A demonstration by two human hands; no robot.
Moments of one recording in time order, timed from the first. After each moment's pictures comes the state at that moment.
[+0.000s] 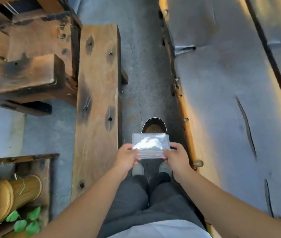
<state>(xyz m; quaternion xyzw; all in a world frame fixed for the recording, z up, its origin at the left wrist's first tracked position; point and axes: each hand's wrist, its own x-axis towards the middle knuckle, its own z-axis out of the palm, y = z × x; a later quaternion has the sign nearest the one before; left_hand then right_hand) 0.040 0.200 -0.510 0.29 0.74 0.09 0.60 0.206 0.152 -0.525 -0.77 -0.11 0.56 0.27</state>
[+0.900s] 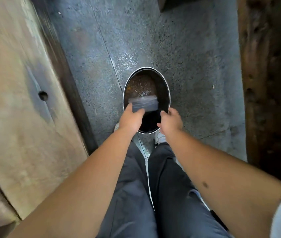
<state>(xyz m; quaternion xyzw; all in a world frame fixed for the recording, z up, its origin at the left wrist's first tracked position) 0.078 0.295 -0.912 0.37 0.67 -0.11 0.63 0.190 0.228 -0.918 -0.86 0.08 0.47 0.17</state>
